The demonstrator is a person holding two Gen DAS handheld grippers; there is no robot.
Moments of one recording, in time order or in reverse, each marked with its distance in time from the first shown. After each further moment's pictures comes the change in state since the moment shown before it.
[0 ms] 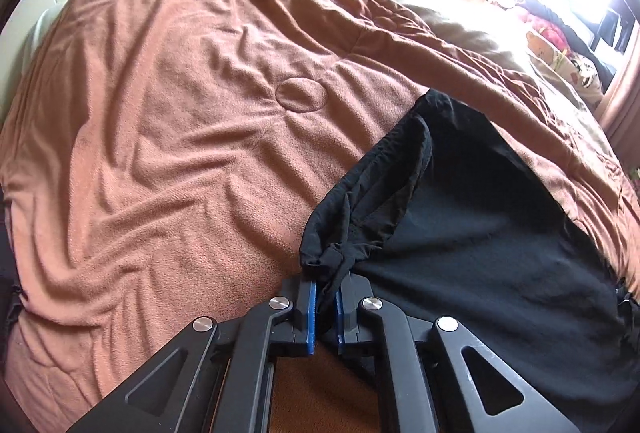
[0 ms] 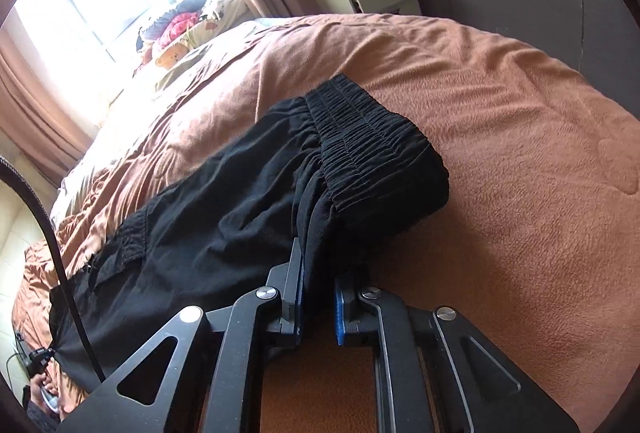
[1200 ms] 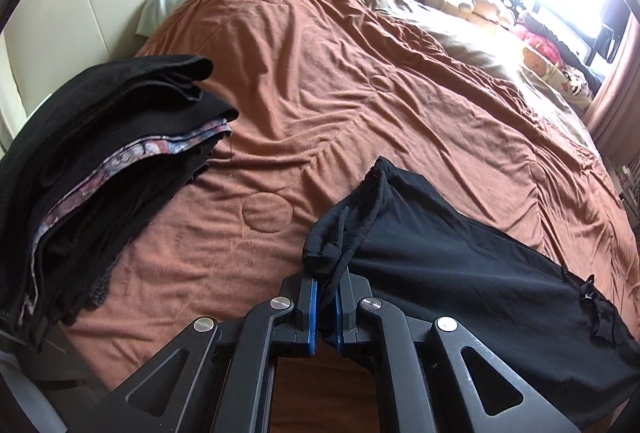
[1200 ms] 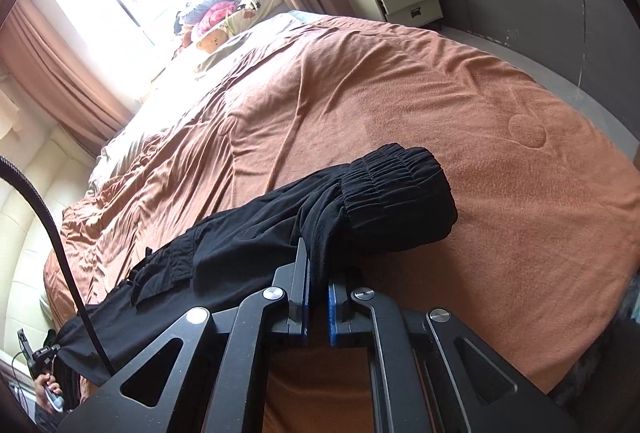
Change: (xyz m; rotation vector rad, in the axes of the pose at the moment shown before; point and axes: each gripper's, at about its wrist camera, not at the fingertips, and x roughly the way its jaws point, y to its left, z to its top) left arm -0.219 0.129 -0.142 -0.050 -0.013 0.022; right arm -0.164 -0.038 -0.032 -0.047 0.074 0.087
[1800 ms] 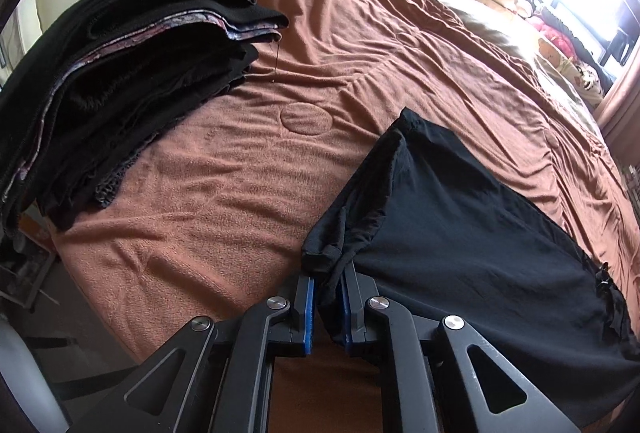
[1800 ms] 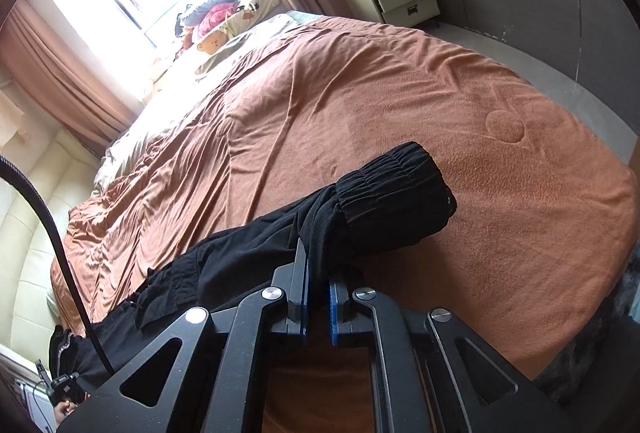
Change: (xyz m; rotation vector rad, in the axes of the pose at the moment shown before) left arm 0.011 0.032 -0.077 -0.052 0.083 0.028; right arm -0.008 -0.024 -0.007 0.024 0.005 0.031
